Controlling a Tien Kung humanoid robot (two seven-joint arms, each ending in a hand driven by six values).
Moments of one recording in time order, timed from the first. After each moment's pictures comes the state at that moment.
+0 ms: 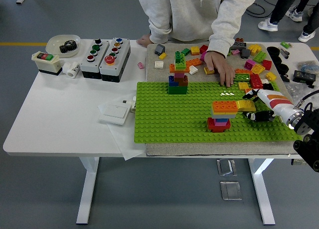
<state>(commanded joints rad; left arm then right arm) -0.15 0.04 -0.64 -0.18 0.93 -0.05 0.25 0.77 -0.29 0.58 0.46 -1.64 -0.29 0.36</state>
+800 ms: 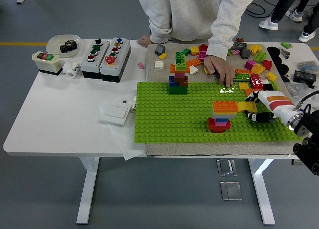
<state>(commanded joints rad) -0.15 0.04 -0.60 -0.18 0.89 -0.05 0.25 0.77 -0.28 0.57 0.44 -1.72 -0.36 0.35</state>
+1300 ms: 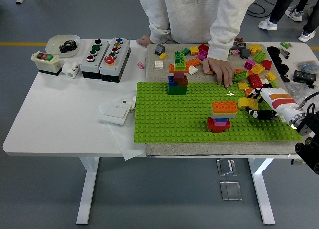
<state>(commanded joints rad) -0.15 0.04 -0.61 -0.18 0.90 -0.05 0.25 0.76 -0.30 0.59 0.46 -1.70 -0.40 0.38</state>
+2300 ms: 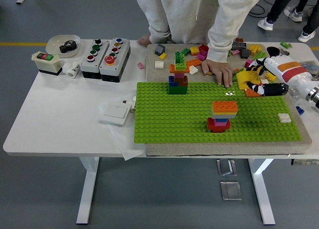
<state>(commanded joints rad) -0.14 0.04 -0.72 -0.18 1.01 -0.05 0.26 0.79 -0.59 0.66 0.99 -1.78 -0.20 0.34</state>
